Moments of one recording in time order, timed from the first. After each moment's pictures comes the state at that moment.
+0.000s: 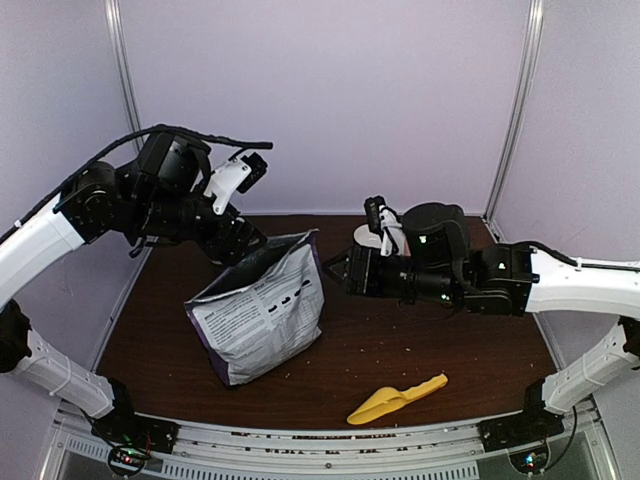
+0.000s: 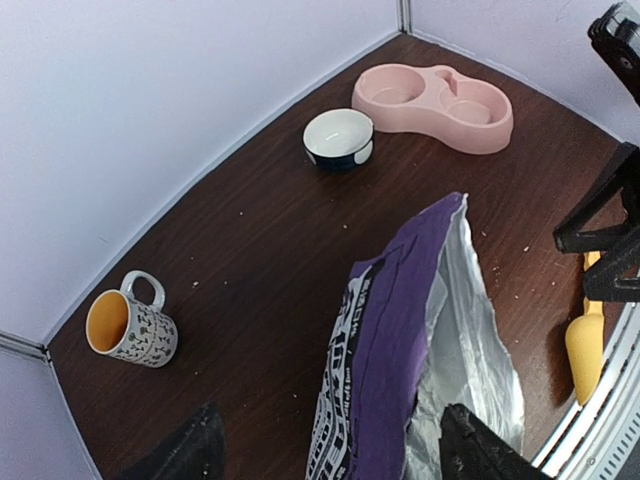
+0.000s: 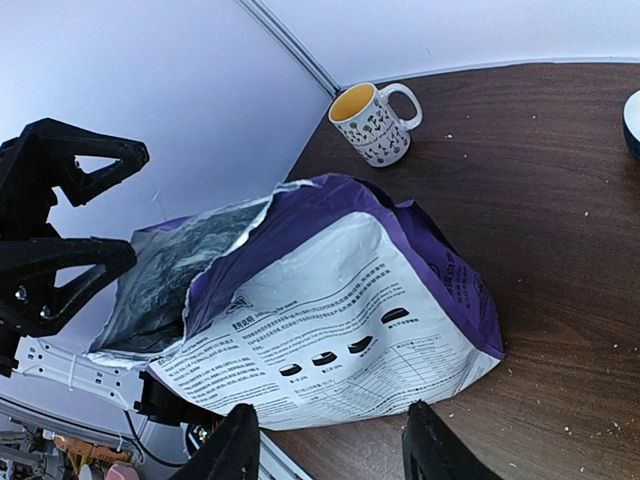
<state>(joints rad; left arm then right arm) -0.98 1.32 1.58 -0.92 -0.27 0.00 1.15 1.33 1.15 -0.20 0.22 0.81</state>
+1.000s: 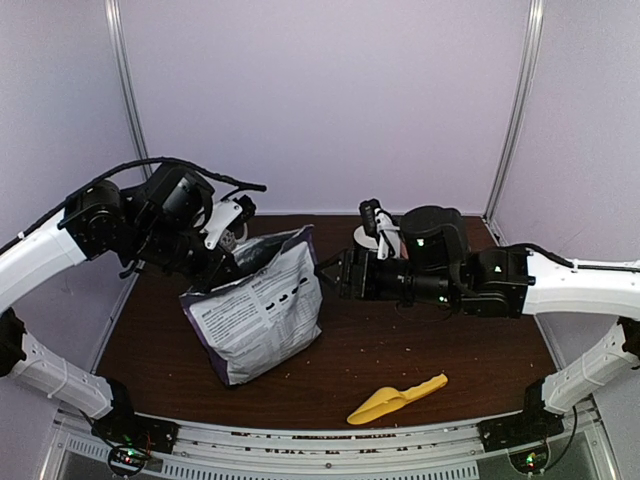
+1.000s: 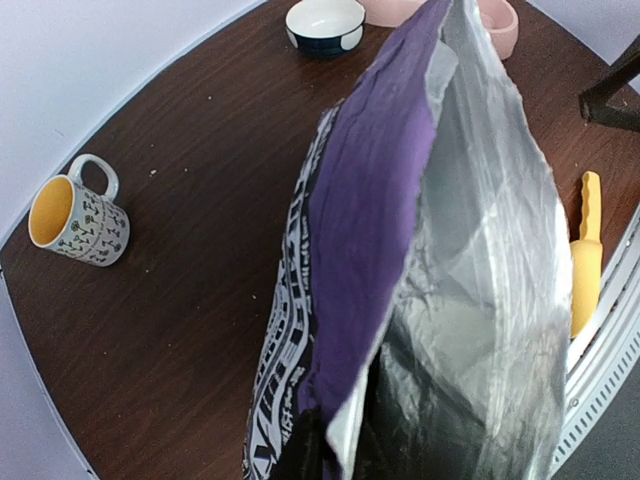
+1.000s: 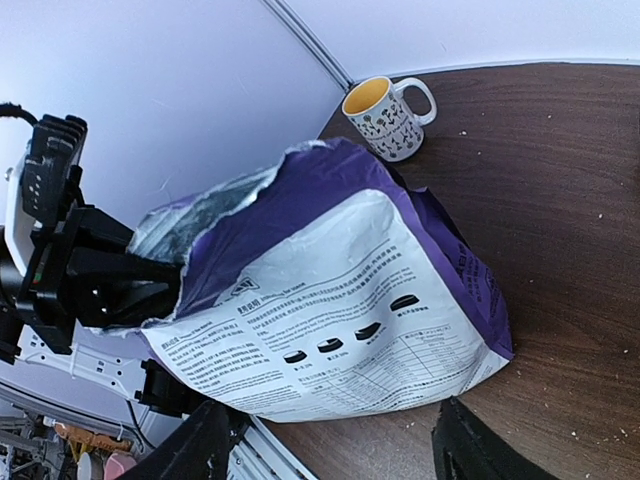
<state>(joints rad) -0.98 1.27 1.45 -1.07 -0.20 -0.16 1.15 1.34 1.14 -0.16 0.18 0.78</state>
